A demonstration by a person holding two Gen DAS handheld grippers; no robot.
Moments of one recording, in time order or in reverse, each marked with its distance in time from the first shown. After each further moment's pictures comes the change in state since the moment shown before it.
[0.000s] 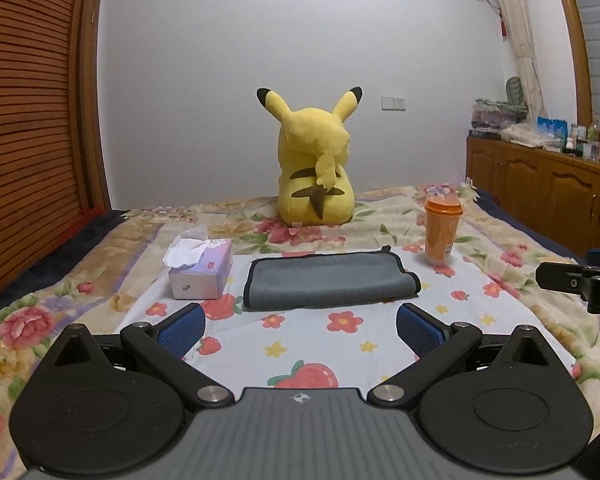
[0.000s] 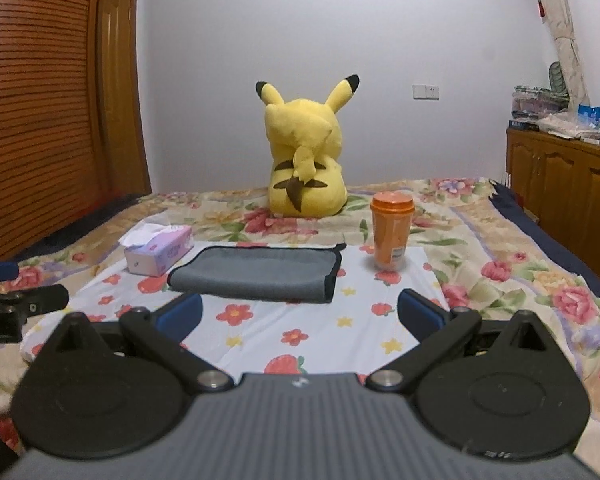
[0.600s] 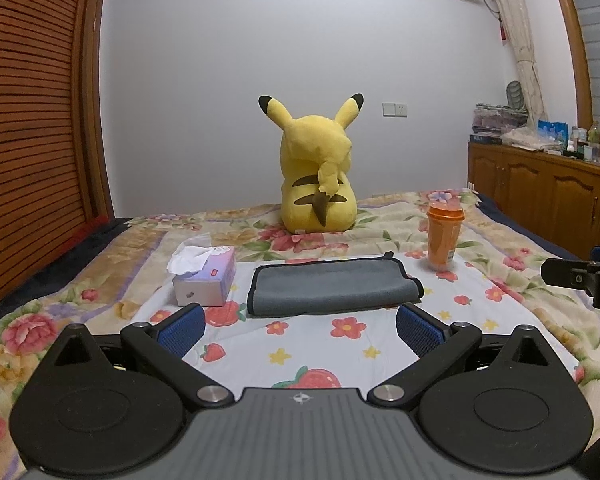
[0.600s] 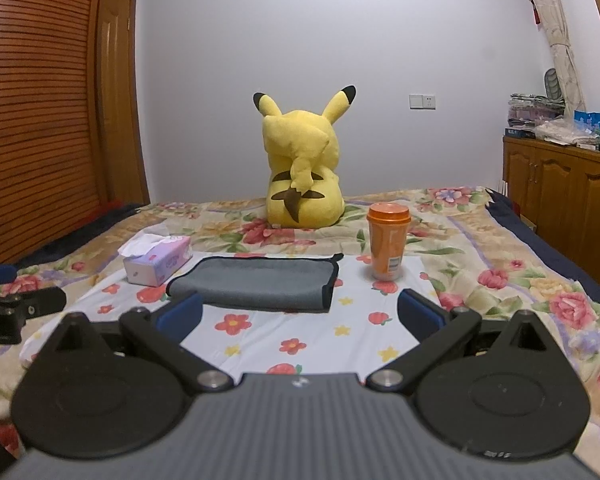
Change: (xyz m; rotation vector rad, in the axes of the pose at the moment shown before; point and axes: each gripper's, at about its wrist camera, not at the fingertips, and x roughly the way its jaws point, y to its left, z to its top) left arm -0.002 -0.001 0.001 0.006 -0.022 0.010; right arm -0.004 -0.003 0.000 0.000 -0.028 -0.003
